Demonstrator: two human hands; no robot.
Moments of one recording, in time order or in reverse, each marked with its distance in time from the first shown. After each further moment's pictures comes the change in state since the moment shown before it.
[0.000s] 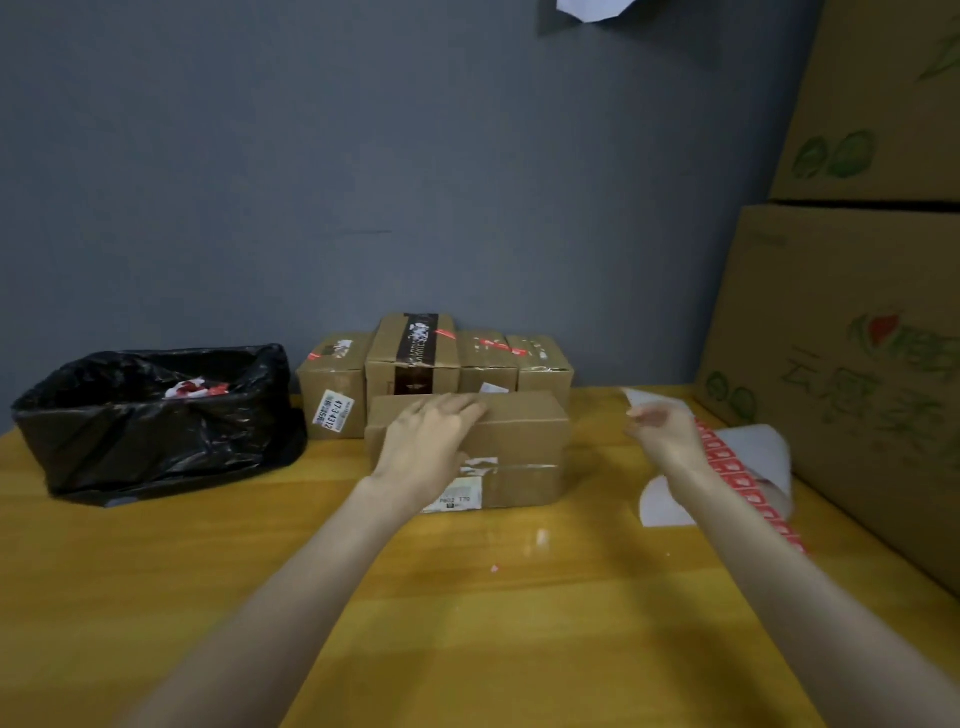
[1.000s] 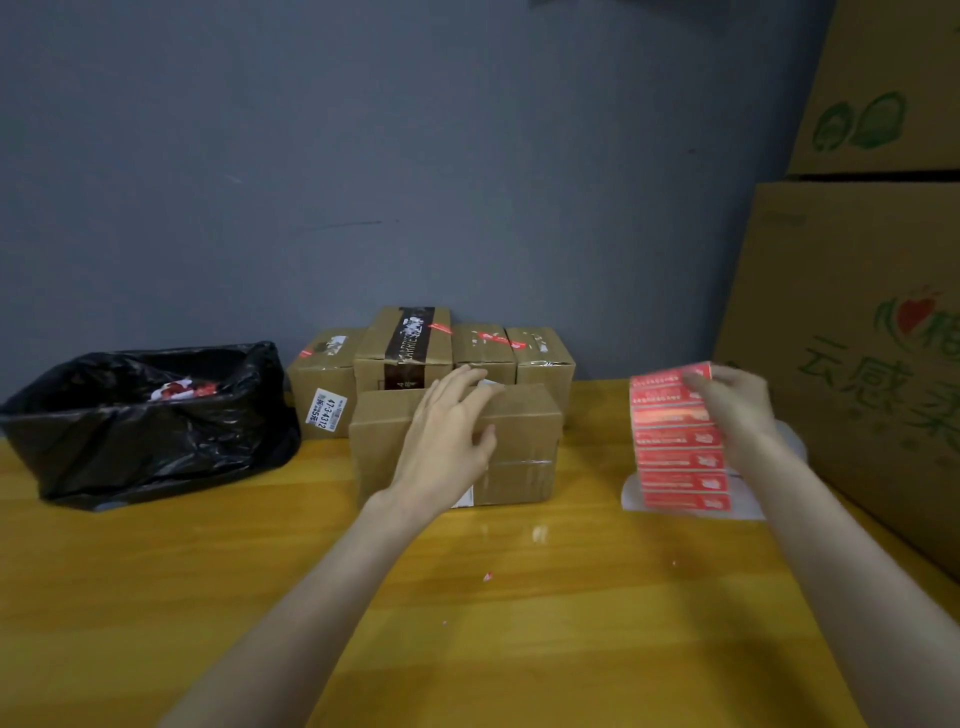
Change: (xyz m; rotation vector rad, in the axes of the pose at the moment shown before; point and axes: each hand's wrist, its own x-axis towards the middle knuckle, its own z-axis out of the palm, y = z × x) left_hand 0.012 0.020 0.015 -0.375 0.193 -0.076; right_hand 0.037 -0.003 -0.042 0.243 0.062 0.032
